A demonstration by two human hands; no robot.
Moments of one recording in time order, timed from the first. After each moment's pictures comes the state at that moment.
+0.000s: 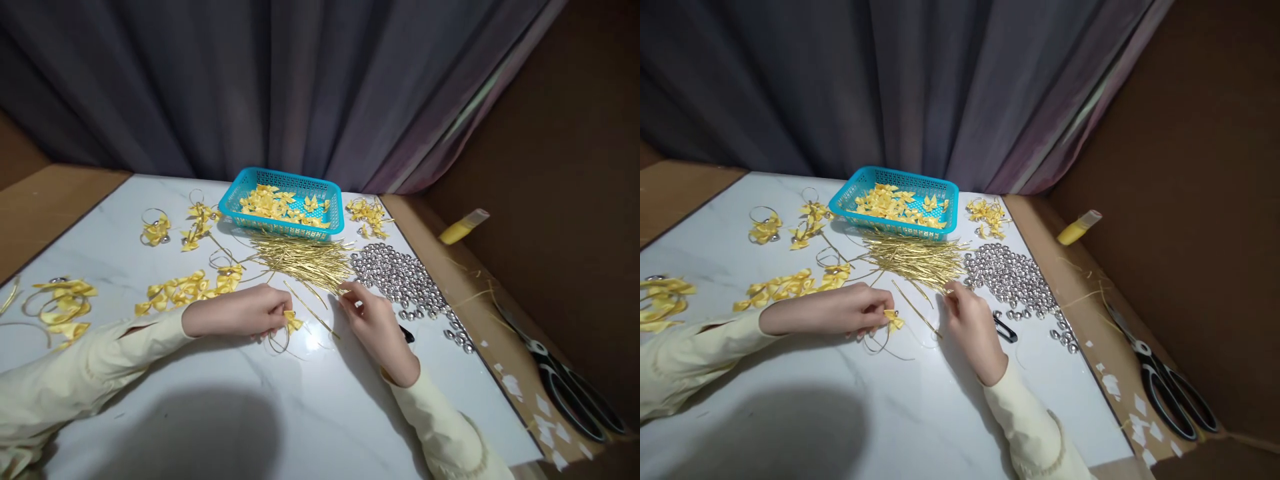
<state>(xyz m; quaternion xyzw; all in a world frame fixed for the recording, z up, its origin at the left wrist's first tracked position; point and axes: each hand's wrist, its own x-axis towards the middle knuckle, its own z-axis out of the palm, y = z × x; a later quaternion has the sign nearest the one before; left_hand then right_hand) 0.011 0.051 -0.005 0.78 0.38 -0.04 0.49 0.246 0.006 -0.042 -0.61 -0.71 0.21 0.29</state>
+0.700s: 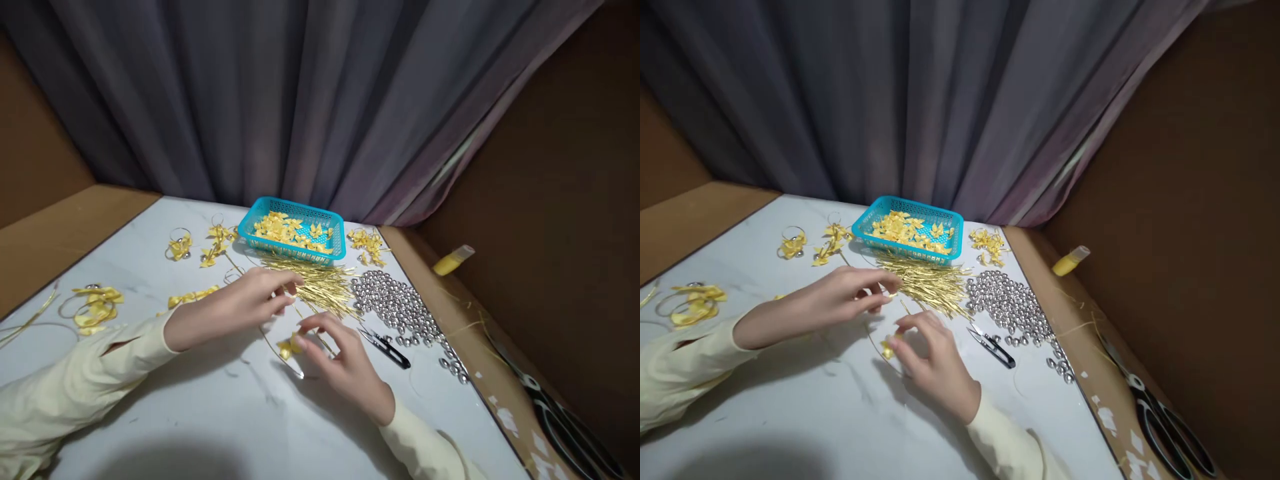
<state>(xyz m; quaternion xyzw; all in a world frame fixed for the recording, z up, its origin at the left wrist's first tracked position) -0.007 0.043 0.042 0.85 0.39 0.20 0.30 0.190 -0.017 -0.004 -0.42 -0.75 0.35 0.36</state>
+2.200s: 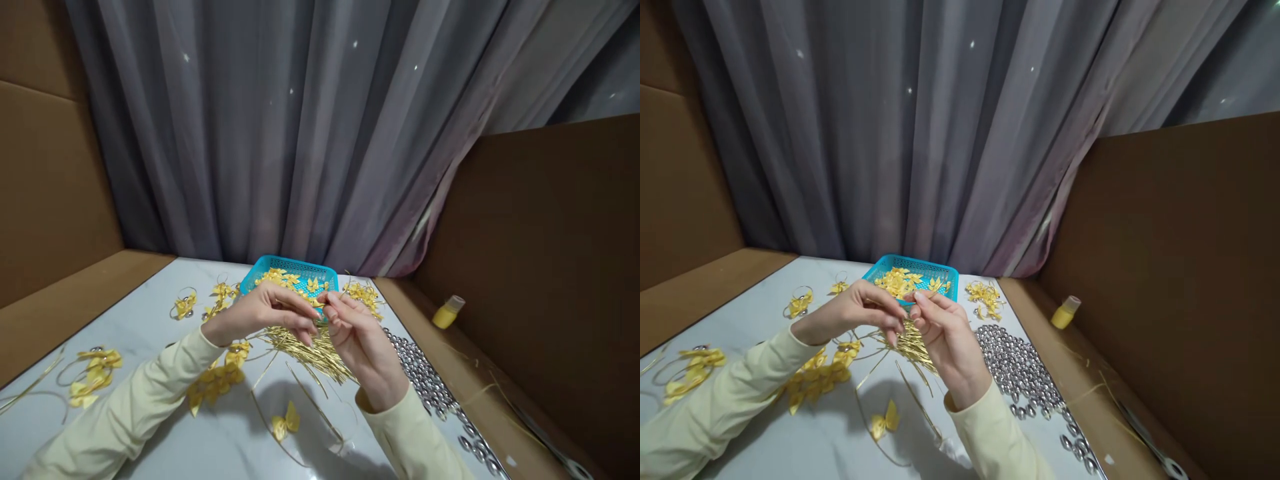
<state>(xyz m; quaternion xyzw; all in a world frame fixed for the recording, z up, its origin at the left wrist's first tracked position) 0.008 0.069 0.084 0.67 0.20 0.35 0.62 0.186 0.039 0.089 -0.24 -0.39 0.71 0.54</state>
